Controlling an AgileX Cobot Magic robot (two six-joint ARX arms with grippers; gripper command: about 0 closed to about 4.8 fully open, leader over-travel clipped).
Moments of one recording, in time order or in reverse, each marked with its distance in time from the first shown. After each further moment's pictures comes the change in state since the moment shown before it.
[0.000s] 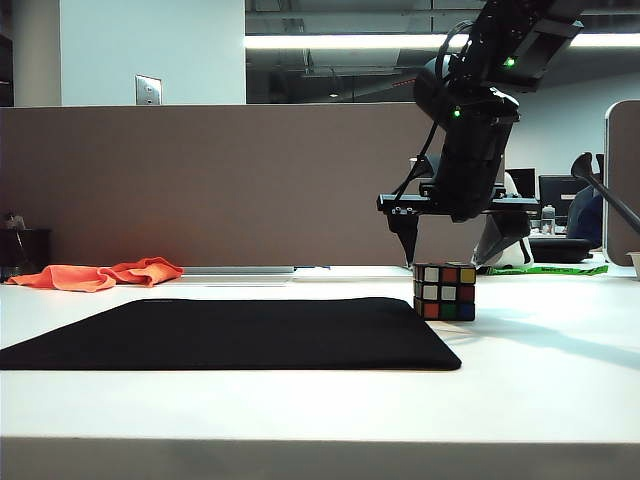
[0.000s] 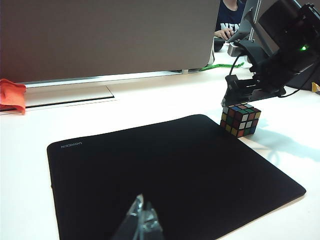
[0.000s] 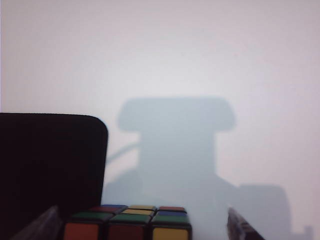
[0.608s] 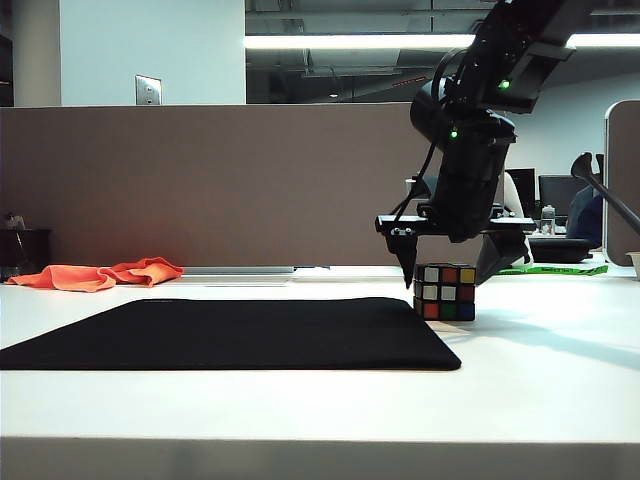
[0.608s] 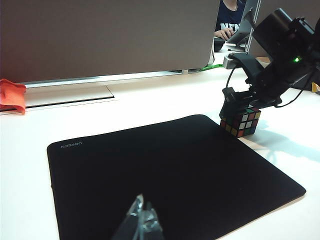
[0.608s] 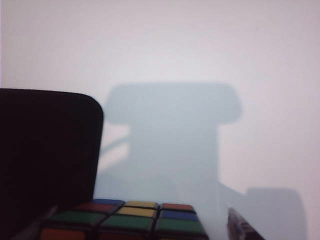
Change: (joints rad) left arm 0.000 0.000 0.000 0.000 0.000 0.000; right arm -0.001 0.050 0.001 -0.002 -0.023 -0.023
